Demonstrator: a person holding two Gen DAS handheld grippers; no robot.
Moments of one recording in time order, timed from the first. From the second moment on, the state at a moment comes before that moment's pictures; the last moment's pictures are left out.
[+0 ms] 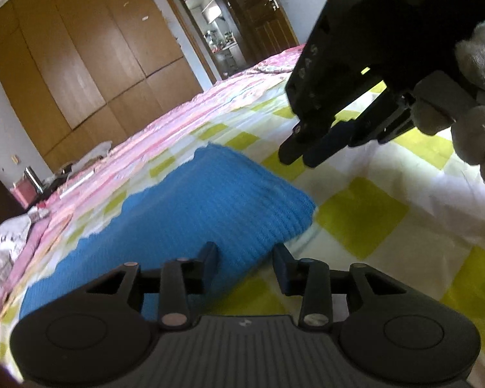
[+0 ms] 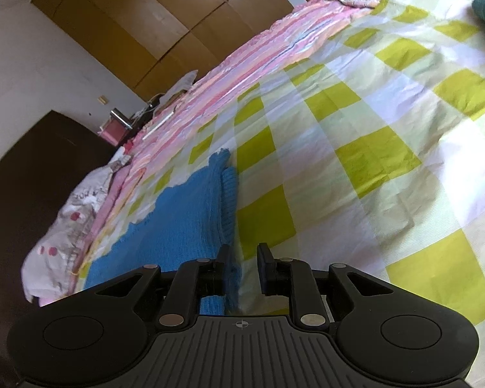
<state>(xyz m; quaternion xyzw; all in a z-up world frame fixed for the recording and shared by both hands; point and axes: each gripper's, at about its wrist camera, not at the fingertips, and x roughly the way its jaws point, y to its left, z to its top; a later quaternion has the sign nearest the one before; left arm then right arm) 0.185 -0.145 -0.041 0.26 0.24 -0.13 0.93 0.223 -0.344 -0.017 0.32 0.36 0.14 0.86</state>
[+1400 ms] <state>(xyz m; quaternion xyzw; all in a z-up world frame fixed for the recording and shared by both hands) 0.198 -0.116 -0.008 0.11 0.24 -0.19 0.95 0.309 -0.311 -0.052 0.44 0.37 0.19 0.80</state>
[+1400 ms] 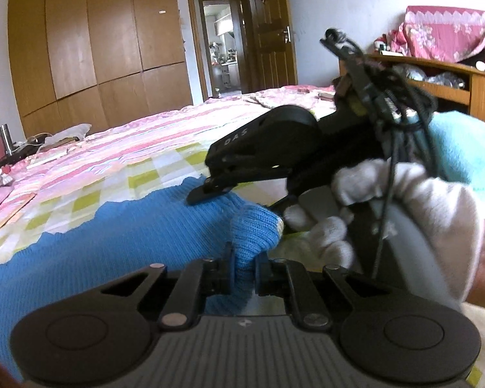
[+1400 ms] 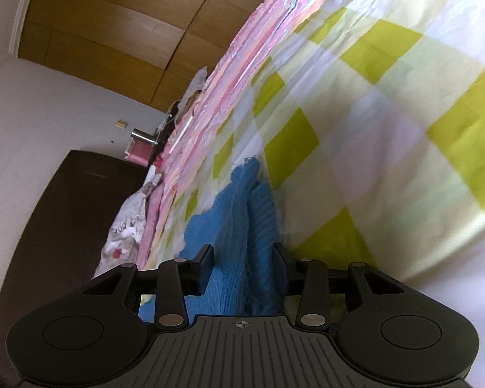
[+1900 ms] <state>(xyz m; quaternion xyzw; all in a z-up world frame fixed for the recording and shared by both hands) 0.192 -0.098 0.008 0.08 0.23 -0.19 0.95 0.311 -0.297 -0.032 0.41 0.37 0.17 0.82</state>
